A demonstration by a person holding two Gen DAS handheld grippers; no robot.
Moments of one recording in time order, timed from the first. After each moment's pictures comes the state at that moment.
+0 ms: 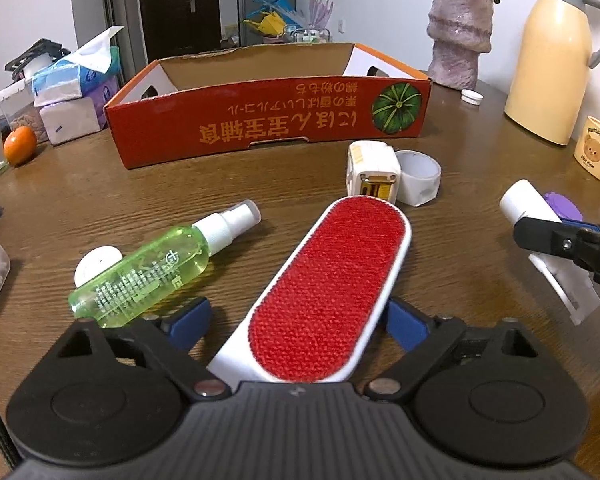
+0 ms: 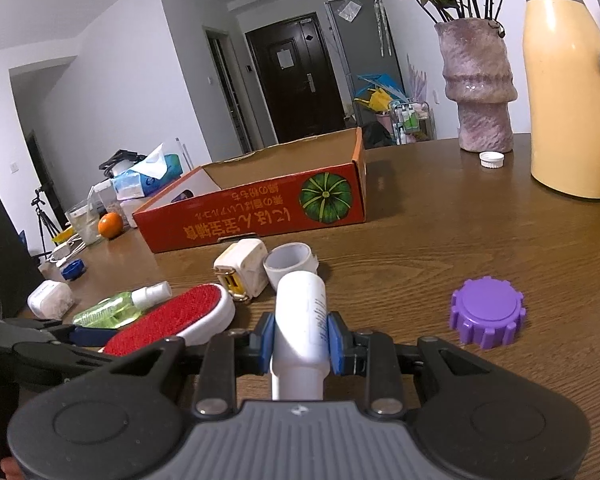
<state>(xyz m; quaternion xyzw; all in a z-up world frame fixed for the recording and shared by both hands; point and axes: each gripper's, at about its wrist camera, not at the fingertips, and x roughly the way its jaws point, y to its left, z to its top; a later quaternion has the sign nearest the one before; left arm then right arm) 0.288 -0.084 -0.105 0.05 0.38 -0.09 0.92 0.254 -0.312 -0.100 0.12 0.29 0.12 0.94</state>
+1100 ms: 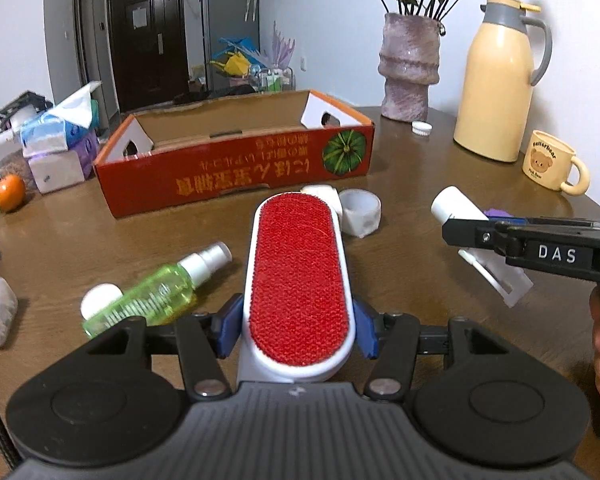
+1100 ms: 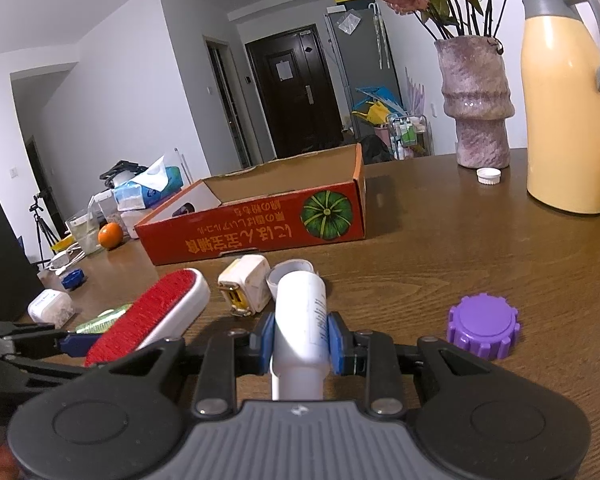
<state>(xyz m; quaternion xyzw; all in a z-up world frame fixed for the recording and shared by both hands) 0.250 -0.086 -0.069 0.06 0.32 -0.15 0.93 0.248 -0.306 -0.087 0.11 0.26 0.12 0.95</state>
